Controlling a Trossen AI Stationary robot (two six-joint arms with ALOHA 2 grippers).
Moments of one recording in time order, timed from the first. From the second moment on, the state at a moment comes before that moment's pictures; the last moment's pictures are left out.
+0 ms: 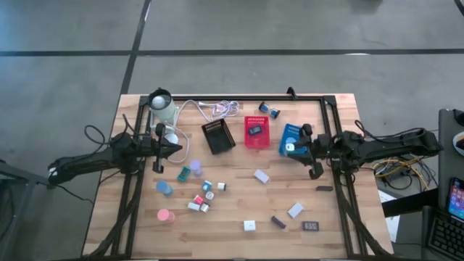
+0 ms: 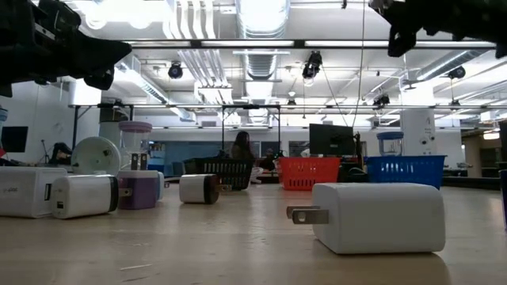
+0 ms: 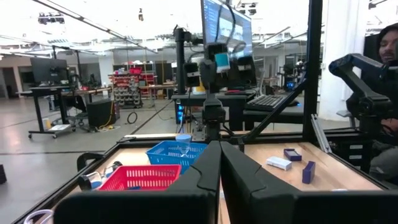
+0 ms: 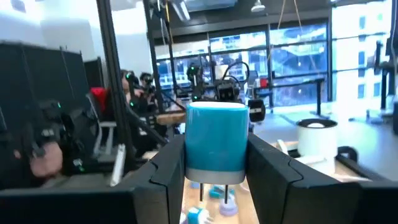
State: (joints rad) left arm 0.24 0.15 0.01 0.27 0.22 0.00; right arm 0.06 0.60 0.22 0.59 -0.02 0.12
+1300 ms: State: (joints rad) left arm 0.24 0.15 0.01 0.27 0.07 0.10; right arm 0.02 0.19 0.04 0.55 -0.02 0.00
